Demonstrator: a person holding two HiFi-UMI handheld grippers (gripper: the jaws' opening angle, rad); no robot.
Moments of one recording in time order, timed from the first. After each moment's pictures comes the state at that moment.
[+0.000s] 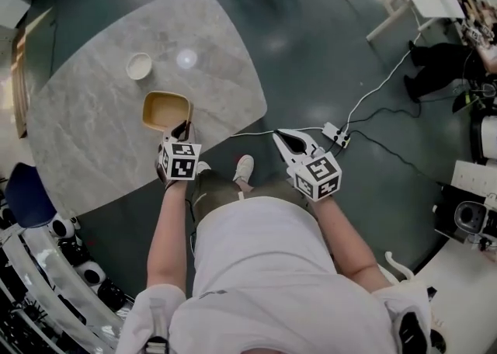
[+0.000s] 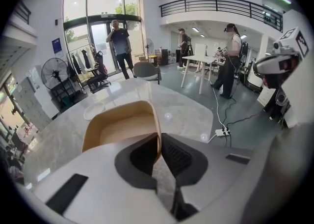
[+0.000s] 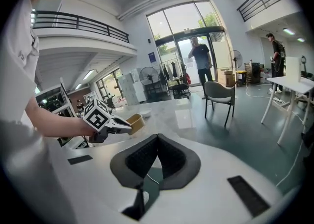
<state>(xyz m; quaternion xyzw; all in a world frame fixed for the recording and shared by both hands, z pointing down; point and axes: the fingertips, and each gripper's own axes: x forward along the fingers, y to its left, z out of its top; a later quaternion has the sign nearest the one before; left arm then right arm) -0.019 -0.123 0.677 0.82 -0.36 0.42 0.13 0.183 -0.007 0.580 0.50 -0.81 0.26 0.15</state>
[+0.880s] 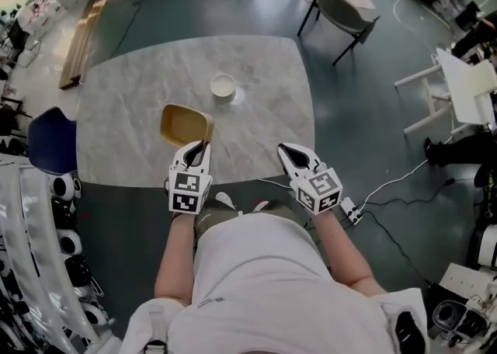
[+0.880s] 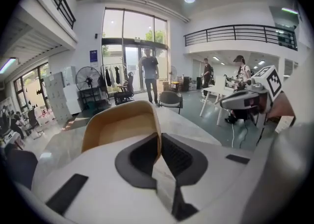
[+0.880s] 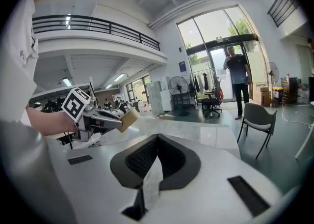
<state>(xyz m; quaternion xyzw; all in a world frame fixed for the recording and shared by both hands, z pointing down) -0.151 -0.129 0.514 0.82 -0.50 0.27 0.12 0.037 -0.114 0.503 0.38 -0.90 0.16 0.12</state>
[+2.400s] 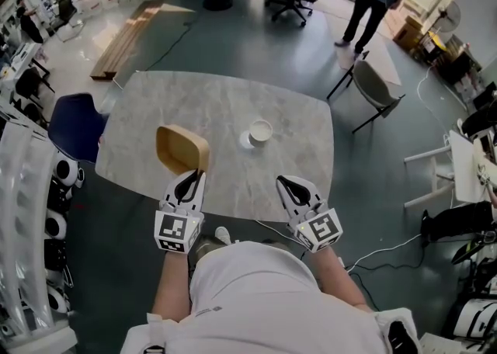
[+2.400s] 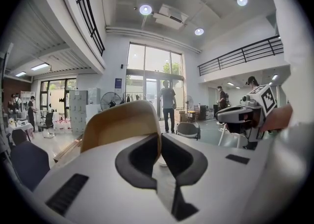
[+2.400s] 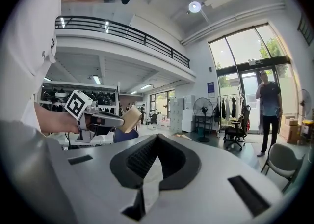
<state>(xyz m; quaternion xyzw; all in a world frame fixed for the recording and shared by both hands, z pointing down) -0.264 -0.089 0.396 0.79 -0.61 0.10 0.04 -0.081 -0.114 0.394 0.26 -0.96 0.00 0.07</state>
